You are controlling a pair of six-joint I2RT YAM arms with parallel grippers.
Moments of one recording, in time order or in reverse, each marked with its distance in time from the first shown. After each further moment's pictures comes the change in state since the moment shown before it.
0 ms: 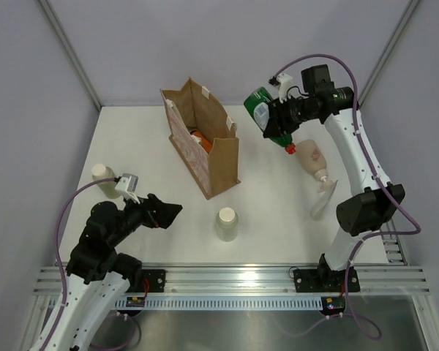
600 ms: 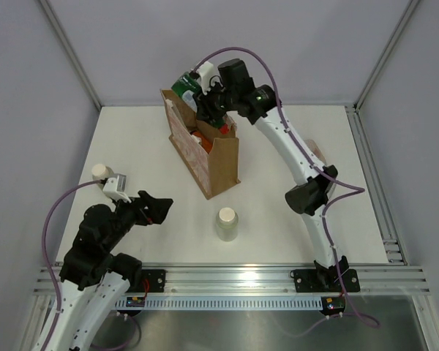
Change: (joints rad) left arm 0.000 -0.013 0.058 -0.074 -0.171 -0.035; right arm 0.435 0.447 0.748 0.139 0.309 0.021
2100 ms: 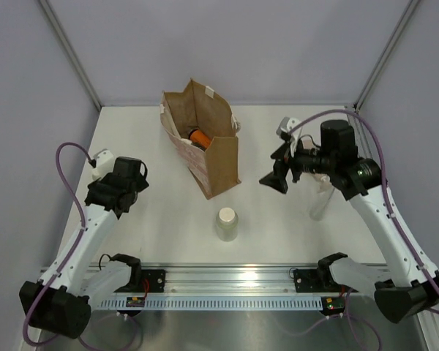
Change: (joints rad) left arm 0.095 0.645 0.254 -0.269 -0.753 -0.254; right arm -0.278 -1.057 -1.279 0.253 -0.380 -0.106
